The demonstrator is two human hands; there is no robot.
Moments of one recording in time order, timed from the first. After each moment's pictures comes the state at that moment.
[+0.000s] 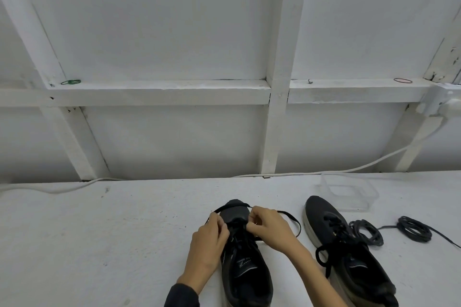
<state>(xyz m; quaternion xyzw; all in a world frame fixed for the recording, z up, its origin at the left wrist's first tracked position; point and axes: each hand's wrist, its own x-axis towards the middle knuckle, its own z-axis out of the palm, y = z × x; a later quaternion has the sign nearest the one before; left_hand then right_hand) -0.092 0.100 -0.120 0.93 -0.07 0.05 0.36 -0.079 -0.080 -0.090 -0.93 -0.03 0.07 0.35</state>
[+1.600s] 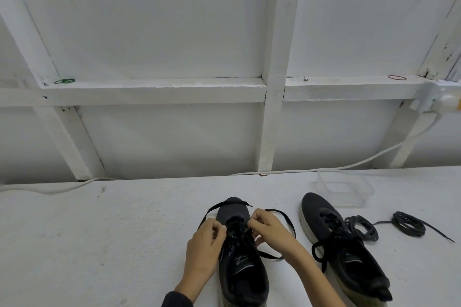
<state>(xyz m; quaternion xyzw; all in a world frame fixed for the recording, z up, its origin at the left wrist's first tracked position) -0.107 0.099 -0.120 0.89 -0.02 0.04 0.45 -0.091 -0.083 -0.100 -0.79 0.02 0.13 0.60</state>
